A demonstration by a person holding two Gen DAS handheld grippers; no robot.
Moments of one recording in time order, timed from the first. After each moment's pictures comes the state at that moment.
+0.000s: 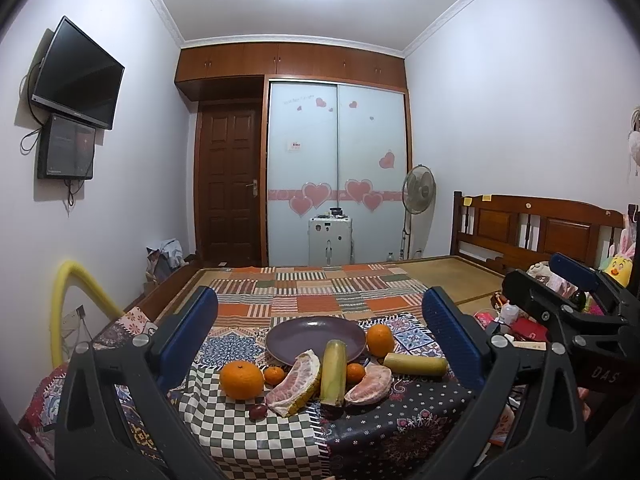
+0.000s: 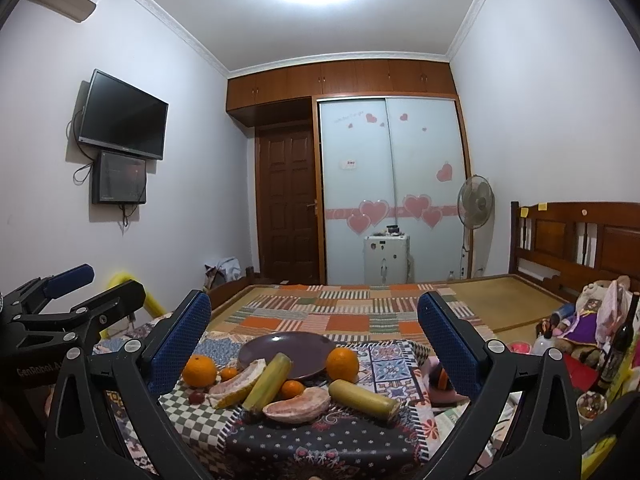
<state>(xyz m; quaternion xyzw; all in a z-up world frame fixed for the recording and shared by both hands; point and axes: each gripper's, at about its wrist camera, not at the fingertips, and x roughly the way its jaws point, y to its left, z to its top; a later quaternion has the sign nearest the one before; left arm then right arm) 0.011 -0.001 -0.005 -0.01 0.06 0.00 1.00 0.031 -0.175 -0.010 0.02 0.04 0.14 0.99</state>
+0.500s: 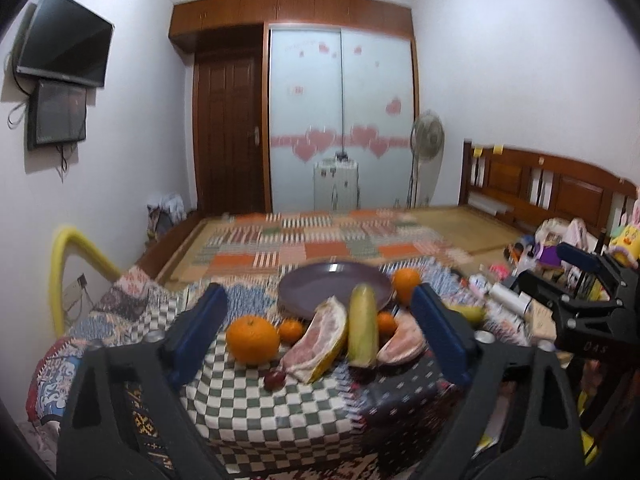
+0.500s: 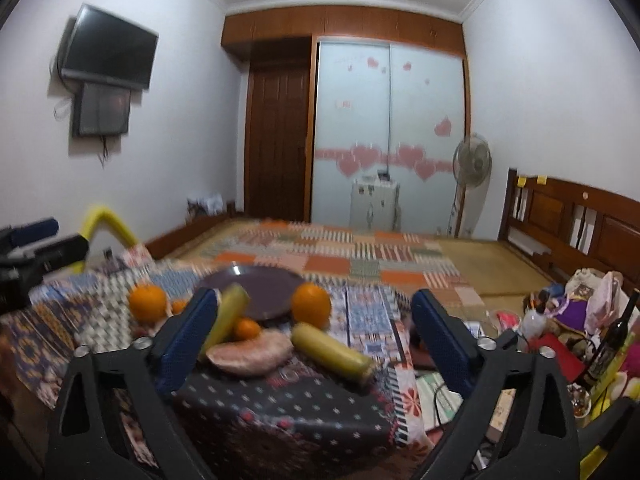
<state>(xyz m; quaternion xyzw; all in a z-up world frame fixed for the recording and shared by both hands) 0.073 0.028 -0.055 0.00 0.17 0.00 0.99 0.092 -0.182 -0.065 -0.04 0.16 0.13 0.98</state>
